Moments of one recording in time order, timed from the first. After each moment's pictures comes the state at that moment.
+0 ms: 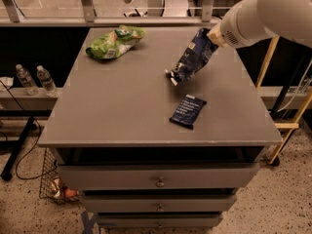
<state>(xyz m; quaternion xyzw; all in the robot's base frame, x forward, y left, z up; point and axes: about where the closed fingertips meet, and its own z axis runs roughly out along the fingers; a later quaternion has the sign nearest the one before) 0.664 -0.169 0.971 -0.38 0.79 -0.09 0.46</state>
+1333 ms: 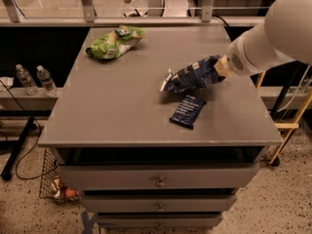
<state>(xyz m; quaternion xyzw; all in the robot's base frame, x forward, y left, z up) 0.586 -0.178 0.924 -0.28 0.88 -0.03 0.38</state>
